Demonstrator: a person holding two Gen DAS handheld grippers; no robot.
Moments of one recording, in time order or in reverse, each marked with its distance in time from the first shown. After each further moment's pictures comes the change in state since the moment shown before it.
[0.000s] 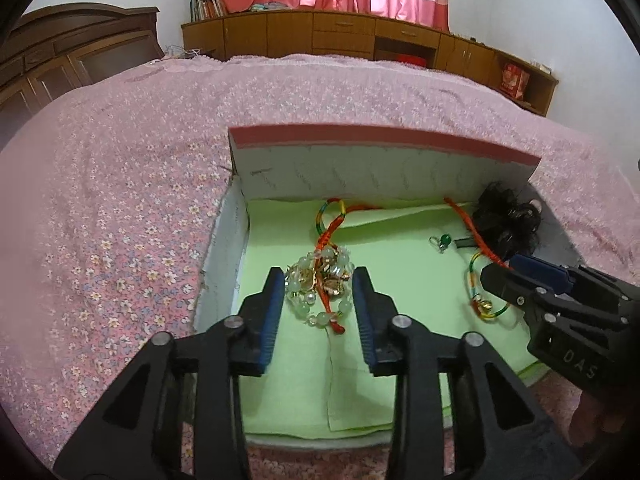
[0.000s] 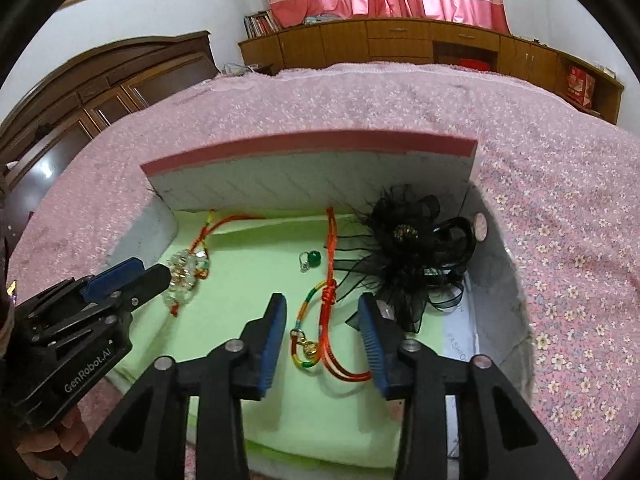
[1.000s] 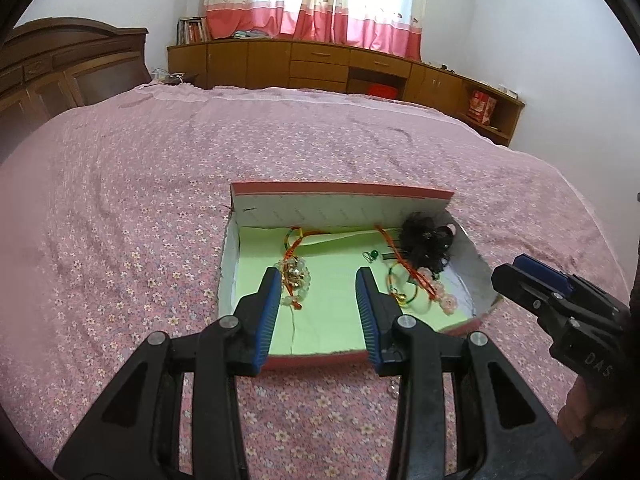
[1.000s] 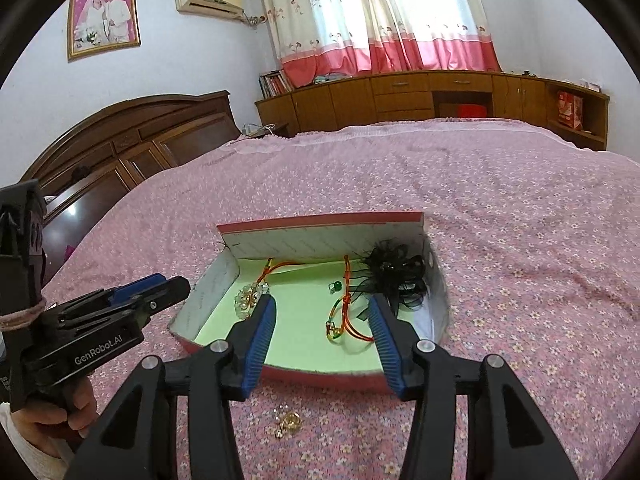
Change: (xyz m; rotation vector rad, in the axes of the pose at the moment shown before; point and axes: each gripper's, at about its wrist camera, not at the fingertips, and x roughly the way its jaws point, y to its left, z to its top) left arm -0.089 -0.005 -0.004 0.005 -0.084 -0.110; right arm -0.126 0.003 -0.023 0.030 -0.213 0.064
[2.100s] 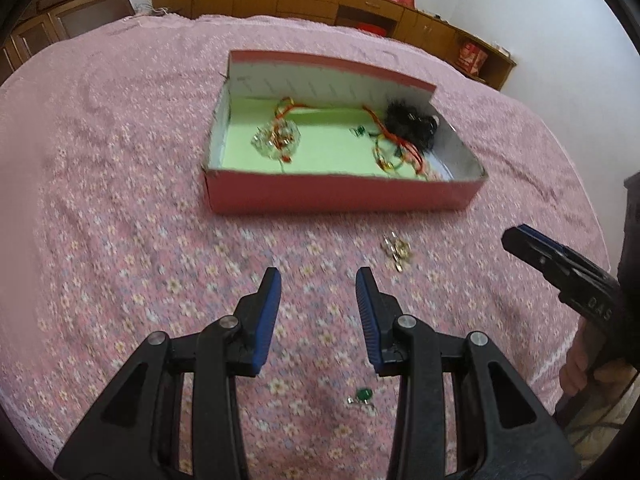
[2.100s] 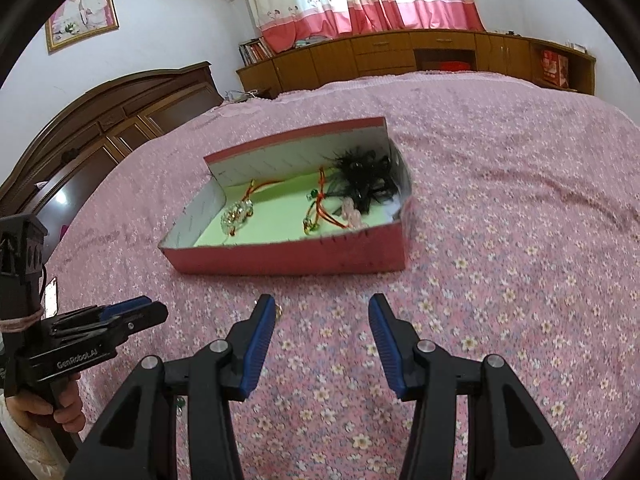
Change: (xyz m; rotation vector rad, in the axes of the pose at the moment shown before) left arm -0.011 0.009 -0.082 -0.033 0.250 -0.093; right arm -0.026 -0.017 -0.072 0.067 0.148 -0.032
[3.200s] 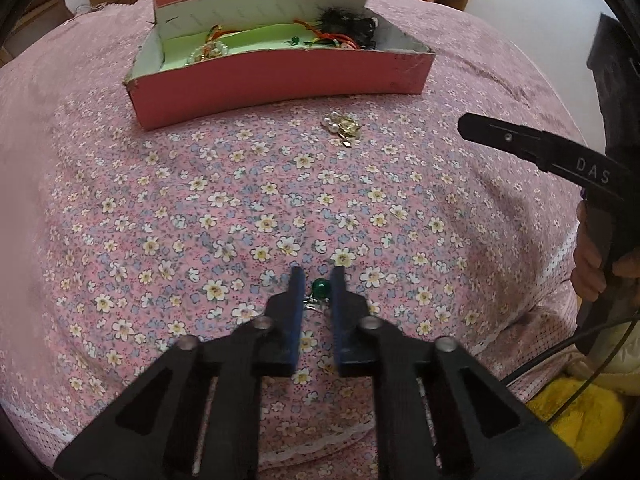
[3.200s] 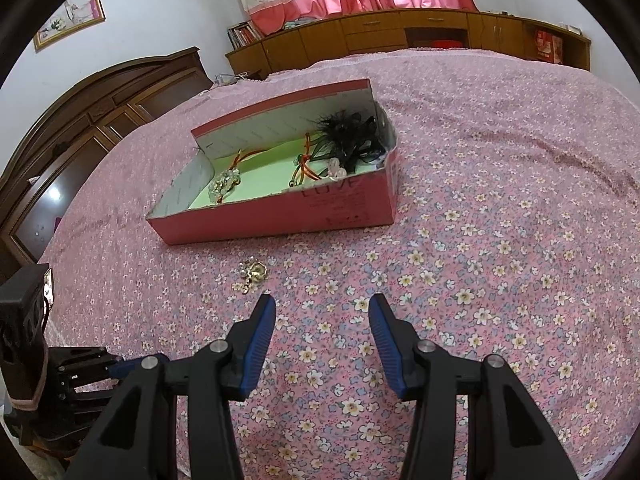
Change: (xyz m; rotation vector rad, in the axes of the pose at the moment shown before) left arm 0.014 -0.029 -0.062 0.187 0.174 -0.058; right arm 0.004 -0.008 -0.021 0.029 0.069 -0.015
